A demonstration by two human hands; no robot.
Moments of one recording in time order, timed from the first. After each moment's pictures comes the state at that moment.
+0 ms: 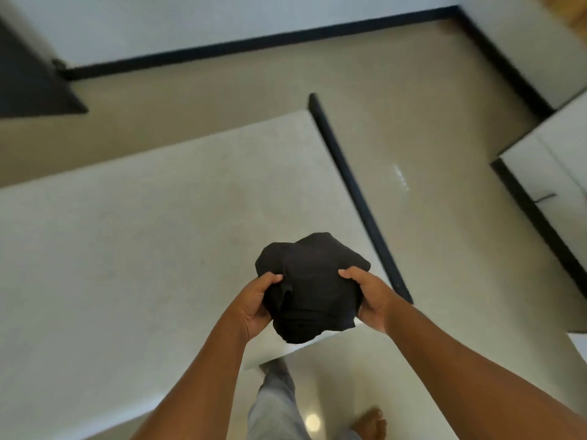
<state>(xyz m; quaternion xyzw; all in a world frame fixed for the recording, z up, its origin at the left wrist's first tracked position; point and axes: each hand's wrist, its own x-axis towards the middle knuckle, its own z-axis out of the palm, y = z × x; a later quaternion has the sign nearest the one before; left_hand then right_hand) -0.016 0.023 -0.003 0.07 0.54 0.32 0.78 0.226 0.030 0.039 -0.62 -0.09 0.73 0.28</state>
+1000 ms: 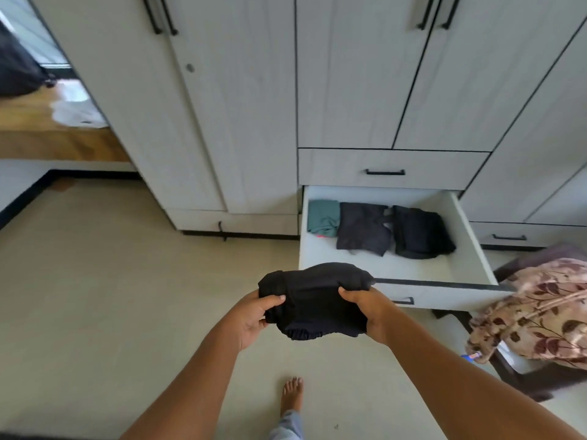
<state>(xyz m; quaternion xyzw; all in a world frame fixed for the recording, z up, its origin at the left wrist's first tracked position) 0.746 -0.090 0.126 0.55 0.36 -0.12 0.74 0.843 -0.323 0.134 -0.68 0.21 0.35 0.61</state>
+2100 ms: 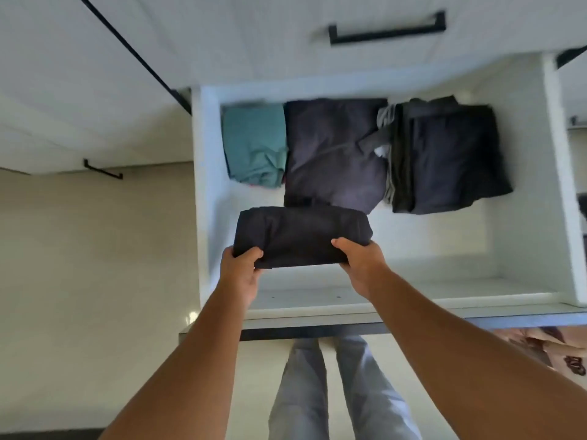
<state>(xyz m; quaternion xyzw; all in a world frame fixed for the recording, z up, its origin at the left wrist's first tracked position) 1.176 -0.152 -0.205 0.45 0.60 -0.07 0.65 1.242 -0.365 -0.208 -0.57 0.45 0.33 0.60</state>
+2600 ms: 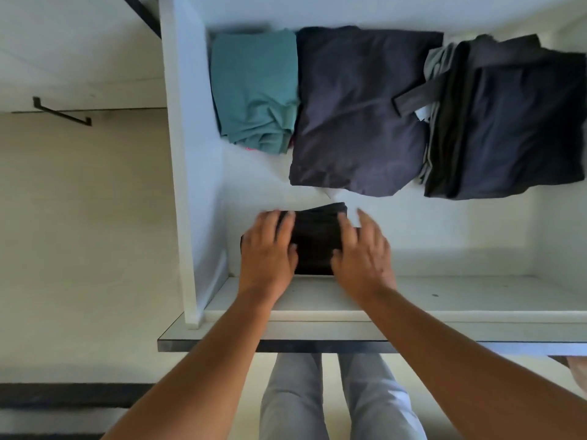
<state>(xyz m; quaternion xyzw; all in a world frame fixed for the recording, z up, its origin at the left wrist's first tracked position) 1.159 -0.178 -0.287 0.97 0.10 -0.15 0.15 1.210 -0.357 -0.276 -0.95 -0.10 0.27 0.10</state>
